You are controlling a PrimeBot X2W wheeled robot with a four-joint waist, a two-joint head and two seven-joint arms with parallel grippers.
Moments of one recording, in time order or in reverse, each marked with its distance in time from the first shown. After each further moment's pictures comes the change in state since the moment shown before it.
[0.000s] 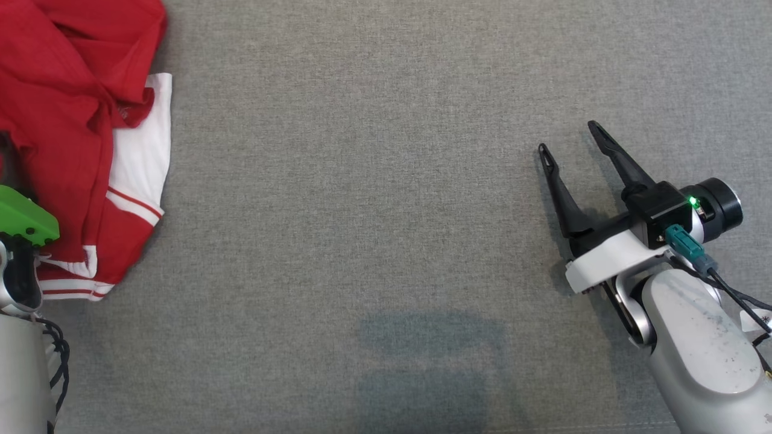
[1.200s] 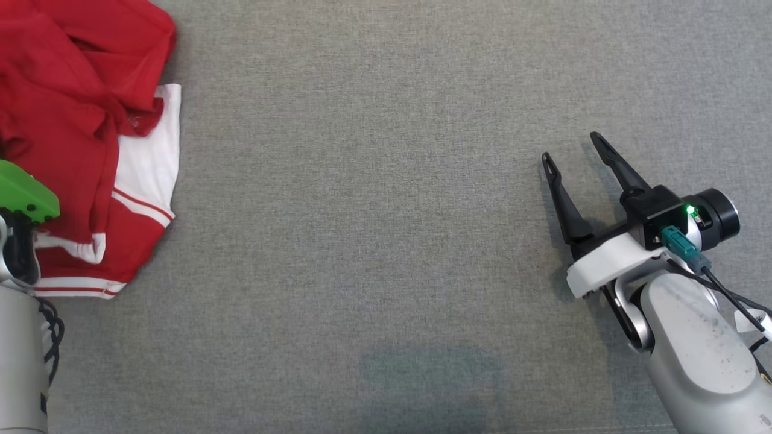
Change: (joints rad) left arm -0.103 0.019 -0.054 0.128 0.024 -0.037 -0.048; right arm -0.002 0.014 -0.013 0.062 0.001 -0.004 0.000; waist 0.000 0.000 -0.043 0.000
